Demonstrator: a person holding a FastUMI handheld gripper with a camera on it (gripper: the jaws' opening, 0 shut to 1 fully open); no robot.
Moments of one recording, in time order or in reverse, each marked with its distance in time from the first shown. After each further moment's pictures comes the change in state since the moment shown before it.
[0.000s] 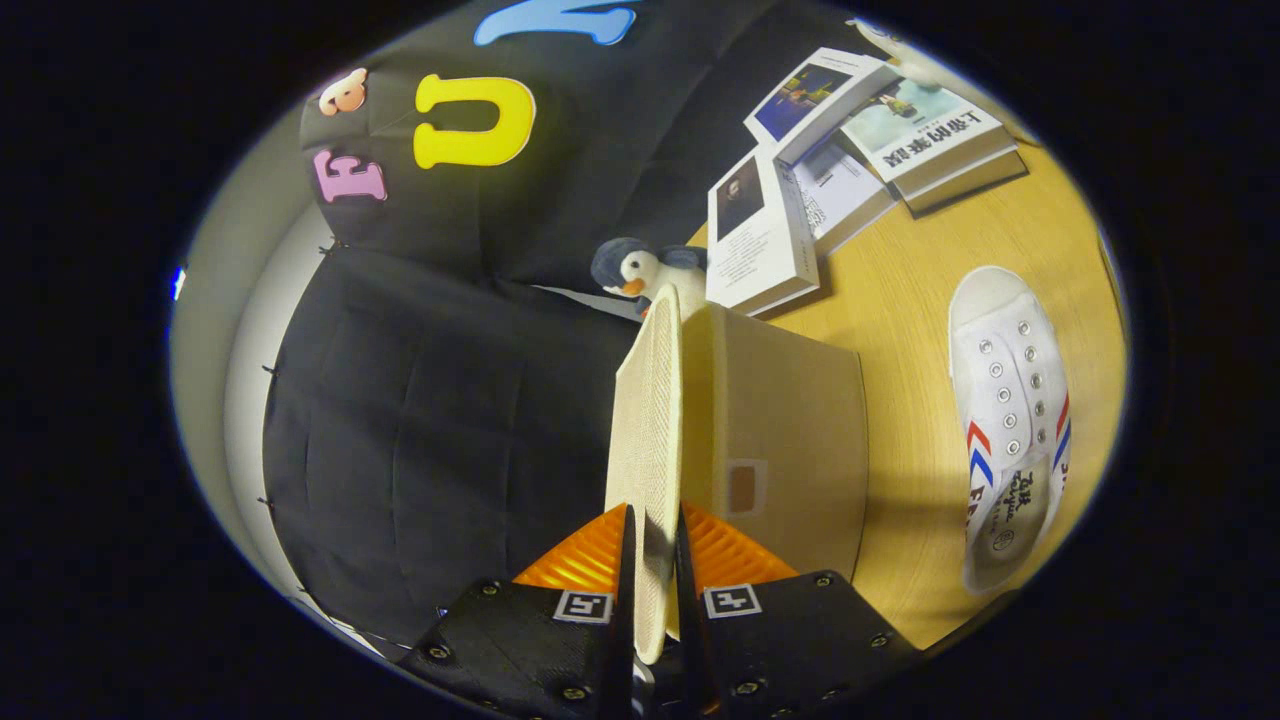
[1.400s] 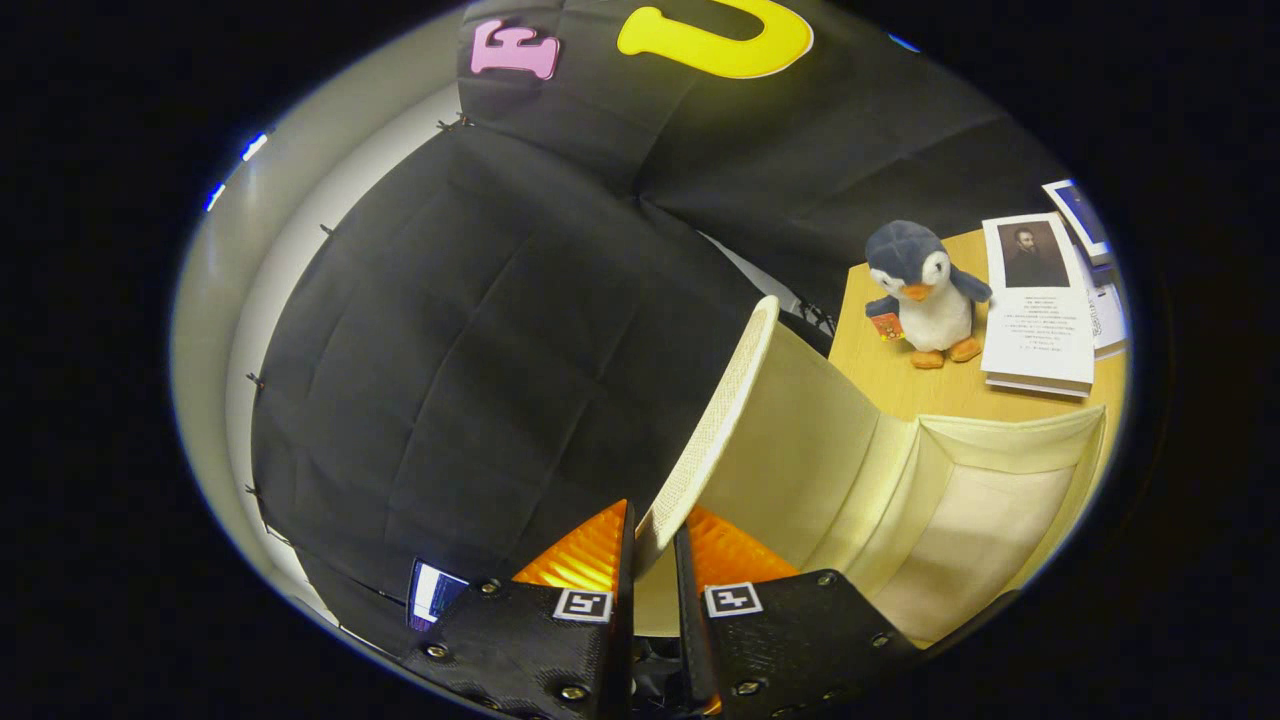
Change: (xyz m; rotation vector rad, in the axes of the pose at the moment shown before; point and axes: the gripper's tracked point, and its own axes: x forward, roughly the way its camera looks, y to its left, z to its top) arm 0.150 0.200 -0.029 -0.372 0.128 0.108
